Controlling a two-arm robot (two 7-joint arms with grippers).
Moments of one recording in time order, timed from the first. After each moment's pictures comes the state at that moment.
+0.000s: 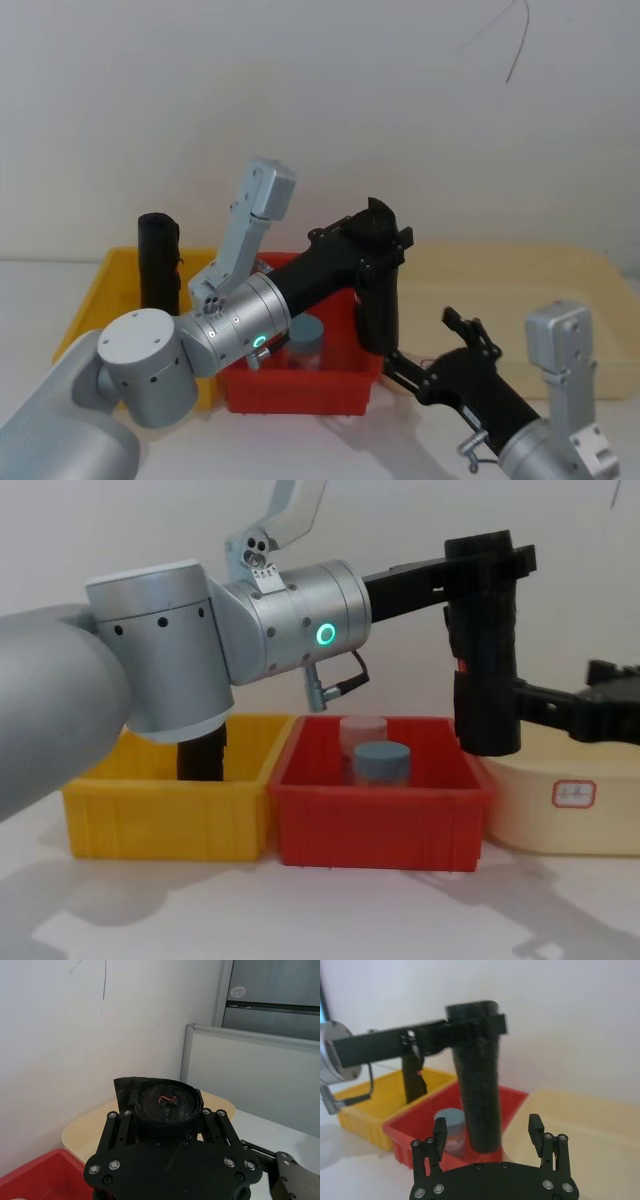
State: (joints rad) left arm -0.71 0.03 0.53 -1.11 -0.50 0.00 -0.59; right arm 0.07 0.34 -0.27 -1.73 0.29 0.01 0.18
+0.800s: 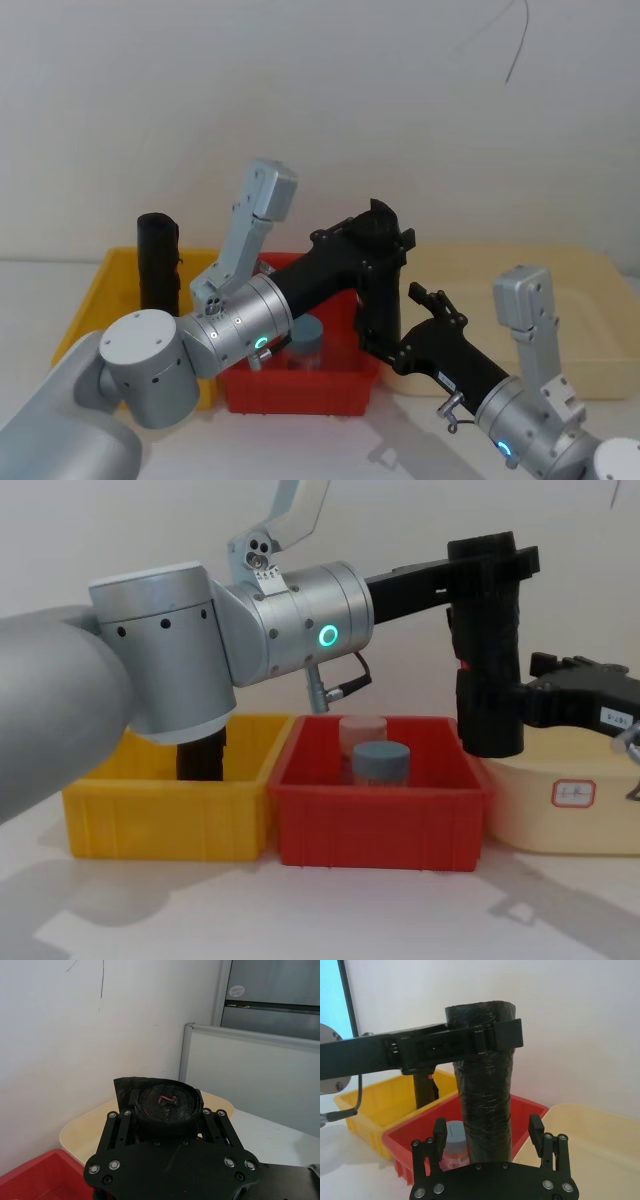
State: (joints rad) left arm -0.71 0.03 0.53 -1.11 -0.50 0.00 -0.59; right arm 0.26 0.32 -0.30 -1.51 0.32 -0.03 0.34
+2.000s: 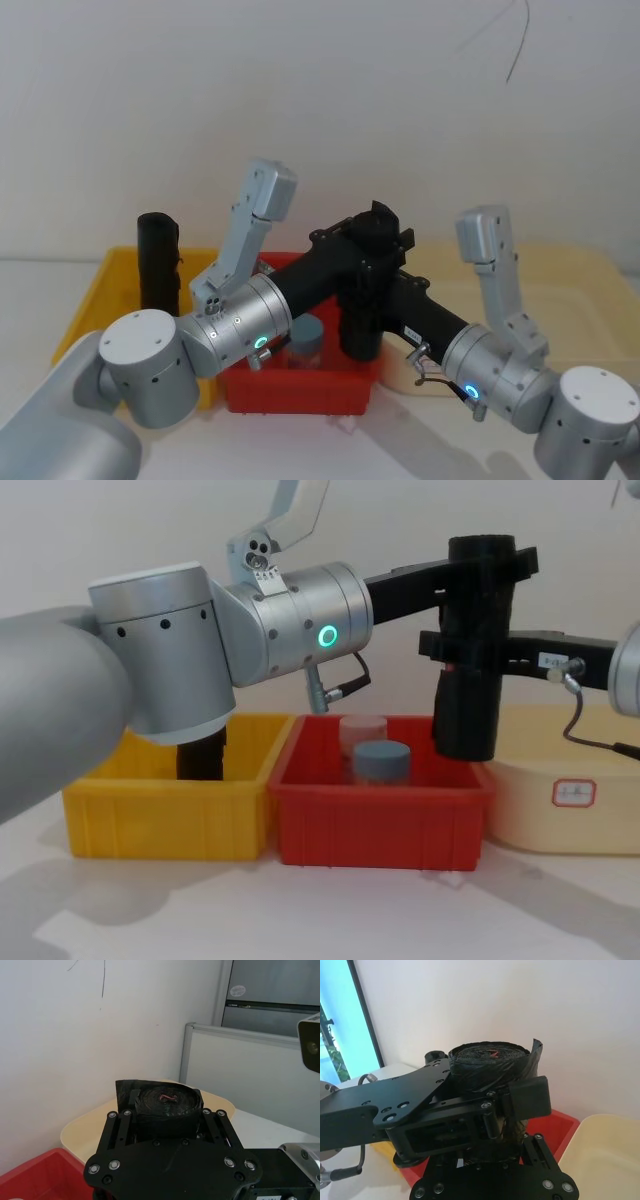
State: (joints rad) left arm -0.71 0.03 0.53 -1.11 -0.50 0.00 -0.59; right arm 0.42 0.28 -0.34 -1.45 0.40 0.16 0.38
